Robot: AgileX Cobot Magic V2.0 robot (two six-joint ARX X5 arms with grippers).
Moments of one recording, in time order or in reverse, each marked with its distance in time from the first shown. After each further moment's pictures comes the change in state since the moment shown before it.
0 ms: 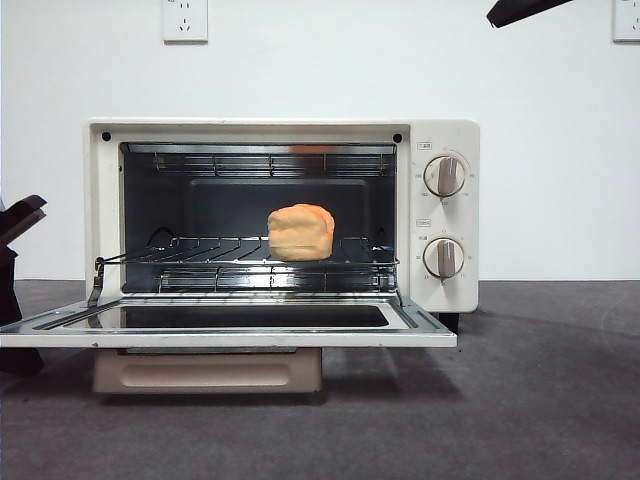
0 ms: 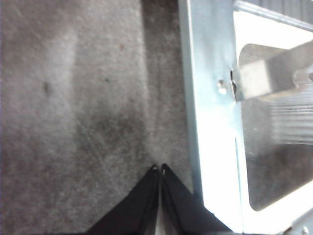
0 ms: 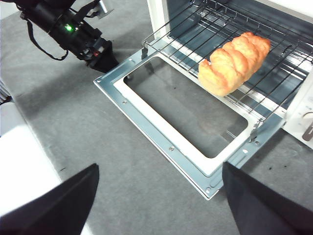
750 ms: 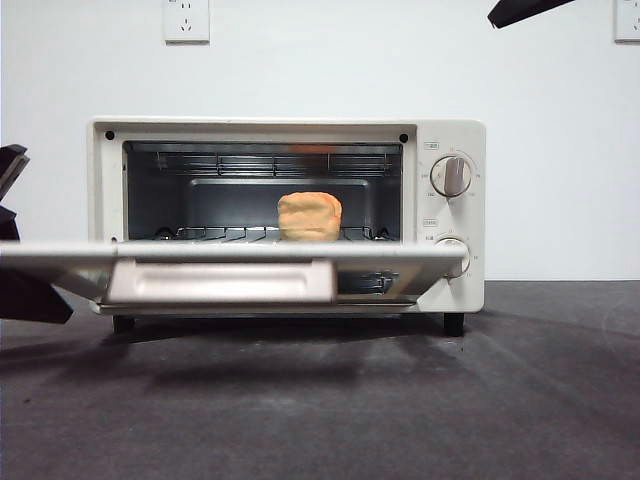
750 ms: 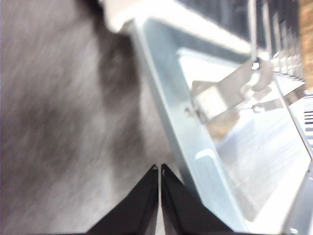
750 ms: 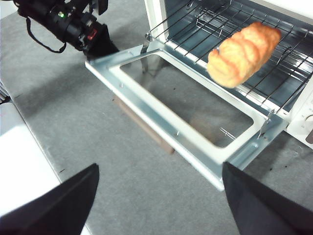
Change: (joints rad) left arm 0.068 0.005 -0.006 0.129 0.280 -0.103; right arm 0.000 0.000 0.000 0.000 0.003 0.000
